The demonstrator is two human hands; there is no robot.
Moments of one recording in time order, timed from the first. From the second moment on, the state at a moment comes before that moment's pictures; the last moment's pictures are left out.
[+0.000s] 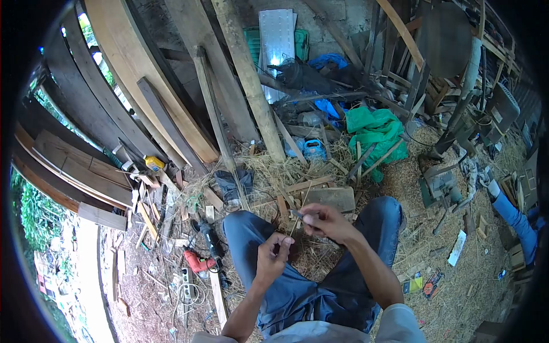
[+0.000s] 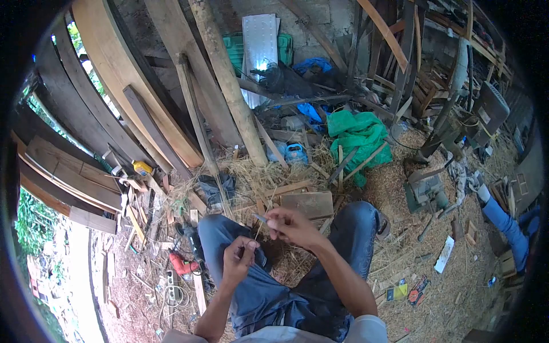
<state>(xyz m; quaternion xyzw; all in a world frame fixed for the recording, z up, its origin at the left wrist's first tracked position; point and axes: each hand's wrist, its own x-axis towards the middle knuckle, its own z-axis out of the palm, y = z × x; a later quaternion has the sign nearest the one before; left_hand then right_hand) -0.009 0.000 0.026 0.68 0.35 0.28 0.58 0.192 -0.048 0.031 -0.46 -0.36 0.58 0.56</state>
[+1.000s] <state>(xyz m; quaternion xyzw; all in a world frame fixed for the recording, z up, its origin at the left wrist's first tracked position) -0.029 -0.021 0.028 0.72 0.35 0.26 0.55 0.282 -0.058 -0.003 -0.63 -0.20 0.40 0.63</state>
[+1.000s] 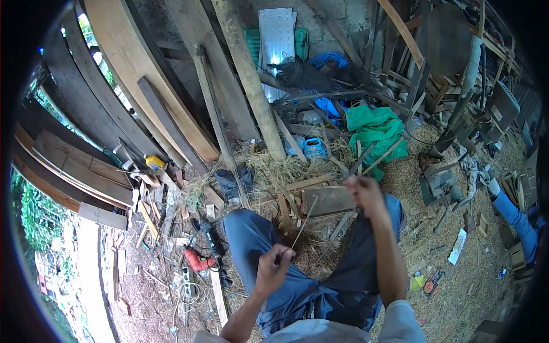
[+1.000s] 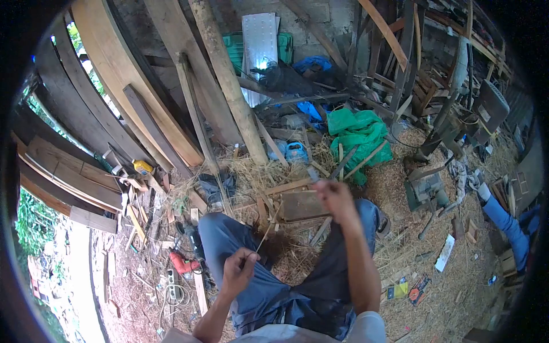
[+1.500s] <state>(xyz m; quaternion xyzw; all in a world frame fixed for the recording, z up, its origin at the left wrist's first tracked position) -0.003 -0.004 0.042 0.81 0.29 0.31 0.41 0.210 -0.046 0.024 -0.45 -0.28 0.61 0.59</state>
